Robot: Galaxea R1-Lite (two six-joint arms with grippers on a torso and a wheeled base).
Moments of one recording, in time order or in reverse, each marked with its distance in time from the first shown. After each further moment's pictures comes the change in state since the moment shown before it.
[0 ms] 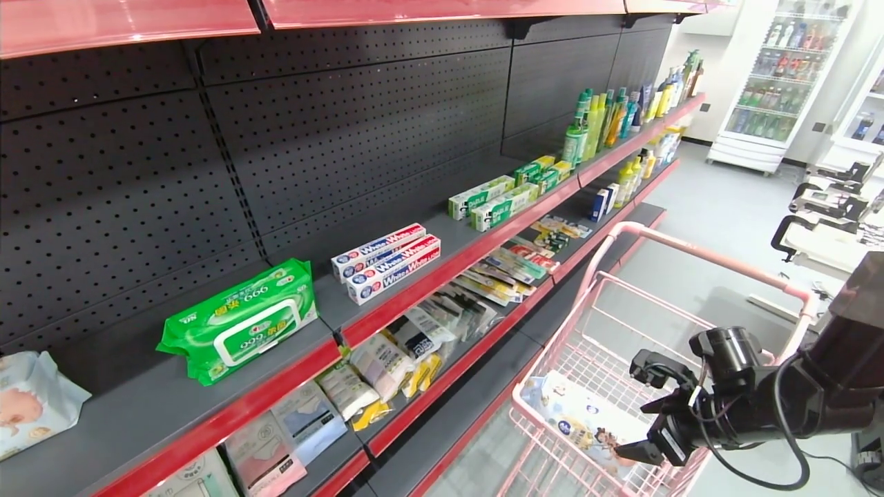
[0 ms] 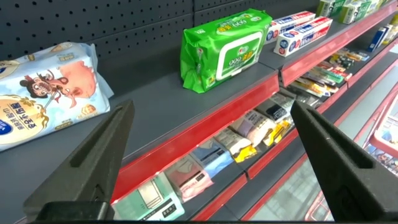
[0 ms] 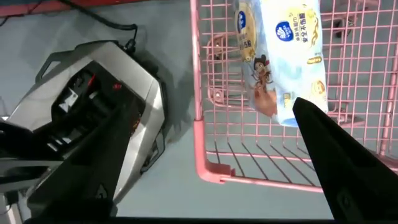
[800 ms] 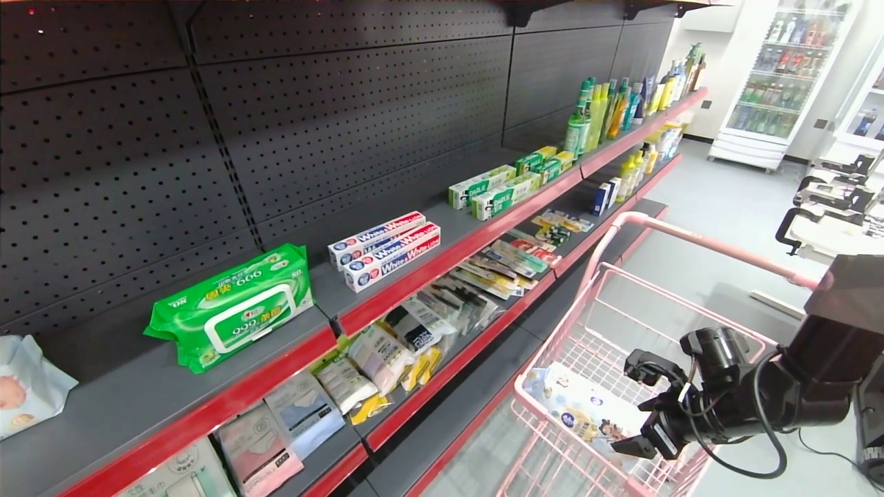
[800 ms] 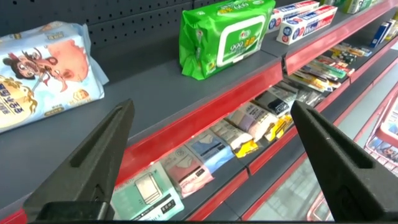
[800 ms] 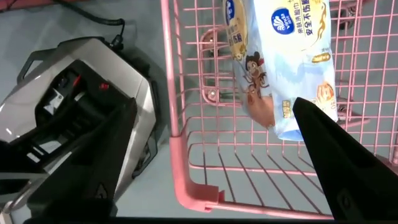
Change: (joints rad) left arm 0.000 0.000 0.000 0.000 0.000 0.000; right arm -0.018 0.087 -0.071 0.000 -0.018 -0.011
